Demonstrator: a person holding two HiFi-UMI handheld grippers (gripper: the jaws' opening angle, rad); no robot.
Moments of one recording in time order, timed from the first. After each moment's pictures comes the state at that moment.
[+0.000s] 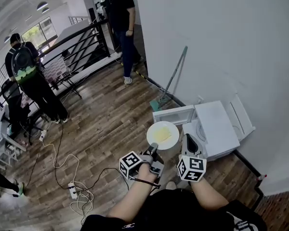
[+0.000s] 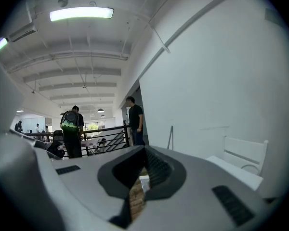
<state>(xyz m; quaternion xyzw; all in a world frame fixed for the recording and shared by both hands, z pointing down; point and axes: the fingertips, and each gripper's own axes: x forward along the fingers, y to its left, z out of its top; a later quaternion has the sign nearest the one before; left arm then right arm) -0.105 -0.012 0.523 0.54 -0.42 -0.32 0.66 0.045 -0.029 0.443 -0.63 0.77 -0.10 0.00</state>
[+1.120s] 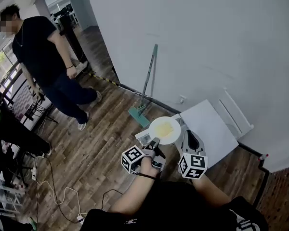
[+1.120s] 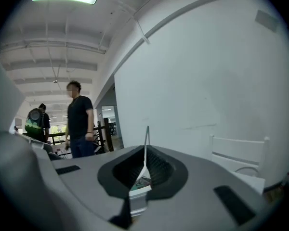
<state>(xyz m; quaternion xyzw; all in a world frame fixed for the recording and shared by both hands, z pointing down) -0.030 -0.238 0.554 0.58 -0.35 -0.20 0.71 0.112 -0.204 0.467 -0.73 0.67 -0.13 0.01</state>
